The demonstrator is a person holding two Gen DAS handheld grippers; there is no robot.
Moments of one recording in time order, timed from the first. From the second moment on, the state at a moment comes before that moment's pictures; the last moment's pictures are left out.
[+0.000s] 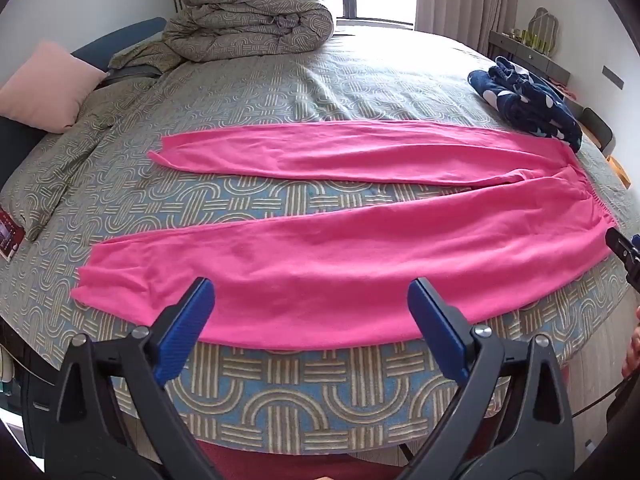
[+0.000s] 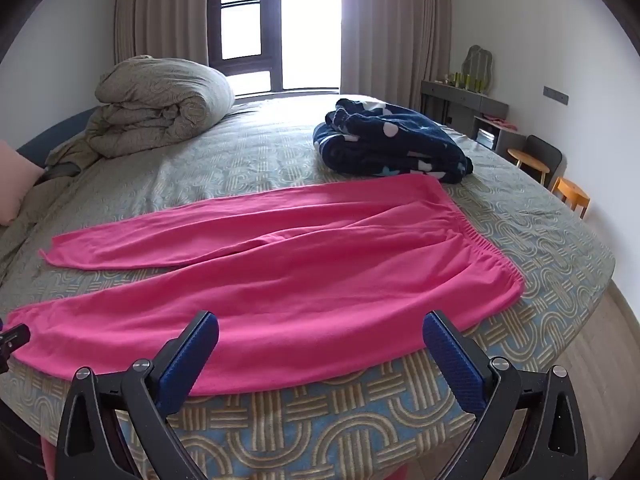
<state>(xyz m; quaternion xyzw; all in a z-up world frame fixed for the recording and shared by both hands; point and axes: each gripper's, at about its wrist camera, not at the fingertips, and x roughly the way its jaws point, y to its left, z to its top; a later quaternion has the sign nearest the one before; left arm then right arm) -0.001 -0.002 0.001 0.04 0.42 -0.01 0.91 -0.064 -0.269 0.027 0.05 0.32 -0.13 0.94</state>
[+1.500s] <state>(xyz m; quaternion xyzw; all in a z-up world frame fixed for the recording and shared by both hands) 0.000 -0.013 -0.002 0.07 0.43 0.00 0.90 -0.060 -0.274 0.016 0.07 0.34 -0.12 0.93</state>
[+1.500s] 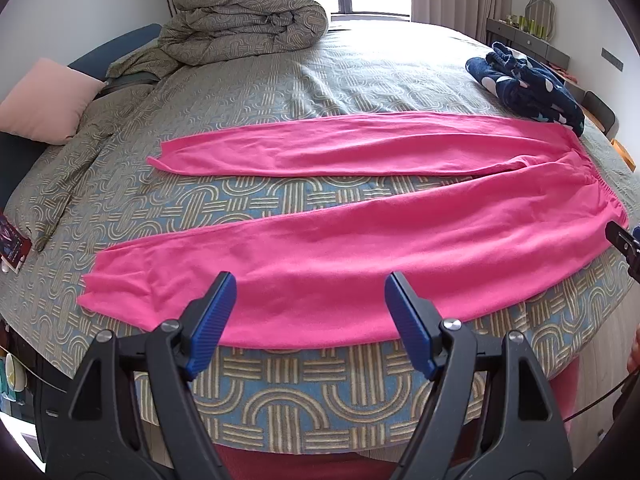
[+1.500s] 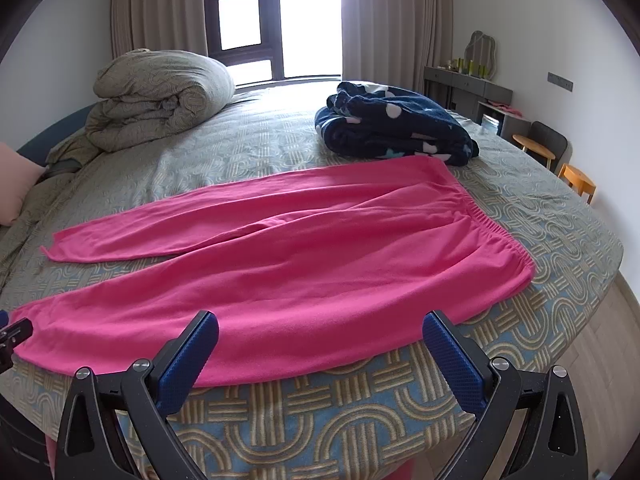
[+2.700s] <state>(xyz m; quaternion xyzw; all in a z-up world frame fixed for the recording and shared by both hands) -0.001 -0.008 -0.010 0.06 0.44 -0.01 0.90 -0.061 -0.278 0.010 0.08 0.35 -0.11 0.93</state>
